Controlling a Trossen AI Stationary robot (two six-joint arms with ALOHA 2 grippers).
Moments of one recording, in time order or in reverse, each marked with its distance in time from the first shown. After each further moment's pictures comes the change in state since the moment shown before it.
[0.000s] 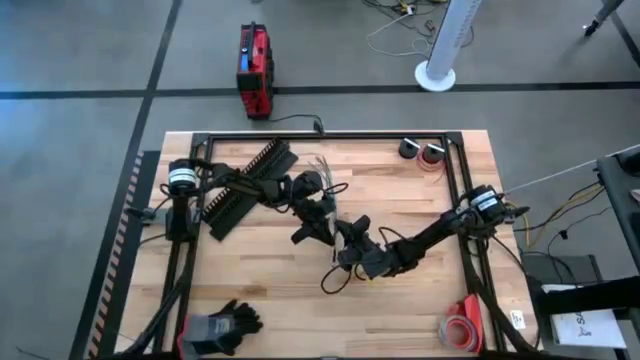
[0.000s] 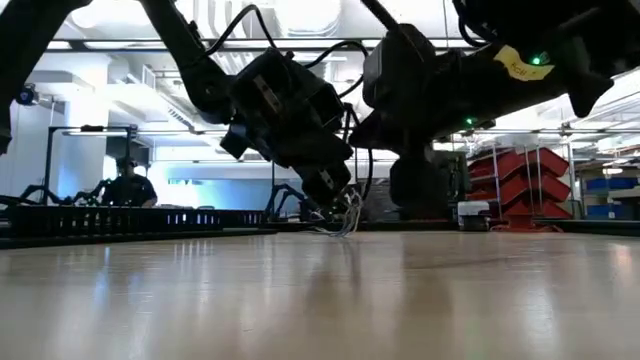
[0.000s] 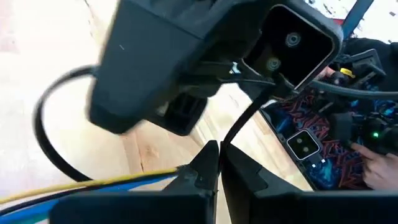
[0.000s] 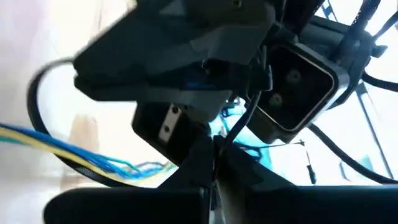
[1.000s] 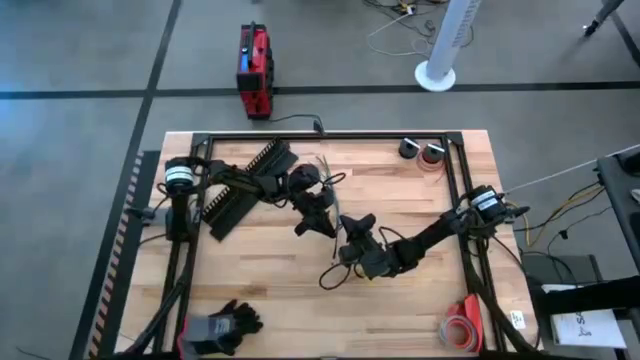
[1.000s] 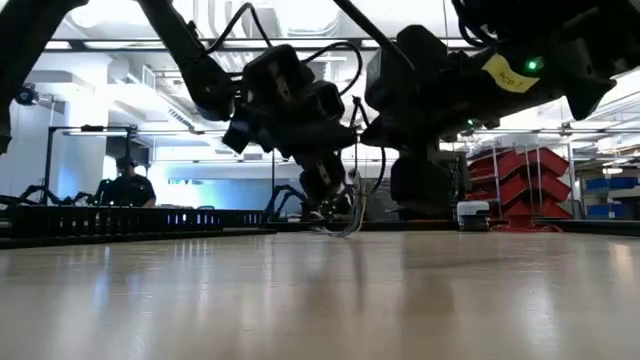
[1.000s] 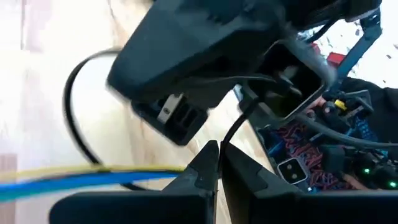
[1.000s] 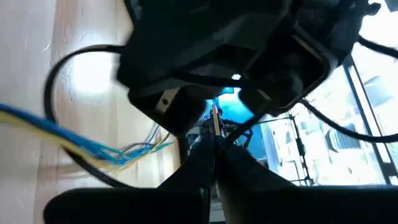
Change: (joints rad) left arm 0.038 -0.028 -0.001 0.054 0.007 -0.180; right arm -0.003 0.000 -0.001 -0.017 0.105 0.075
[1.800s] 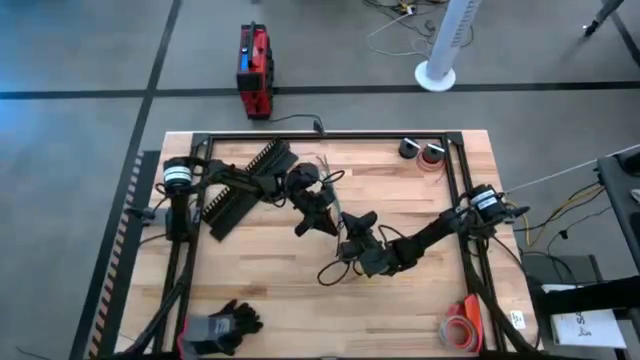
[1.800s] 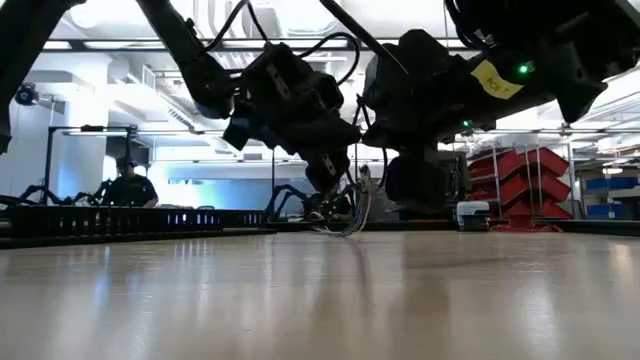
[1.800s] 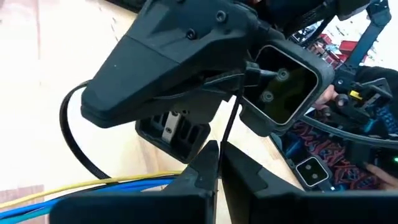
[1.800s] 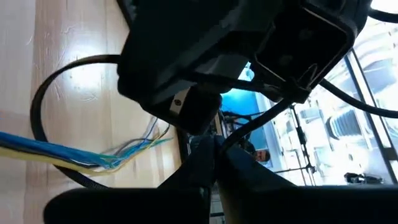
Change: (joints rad) left arm 0.000 -0.011 0.000 0.010 -0.053 0.113; right arm -0.014 0.000 0.000 -0.002 0.012 0.045
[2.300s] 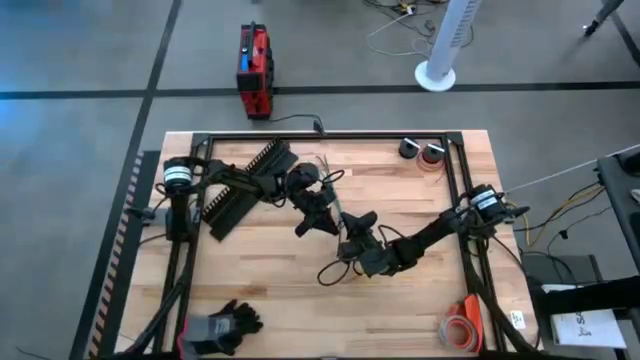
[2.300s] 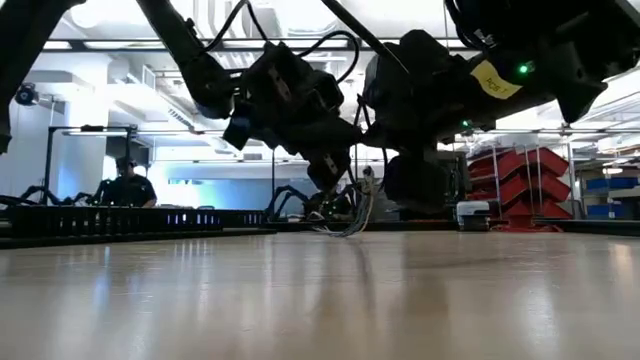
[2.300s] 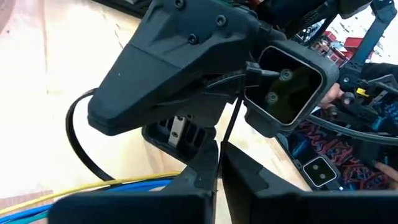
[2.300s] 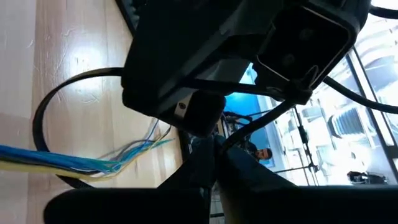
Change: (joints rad) left arm 0.000 0.000 0.000 0.006 -0.016 0.027; right arm 0.000 0.000 0.000 0.000 -0.002 0.016
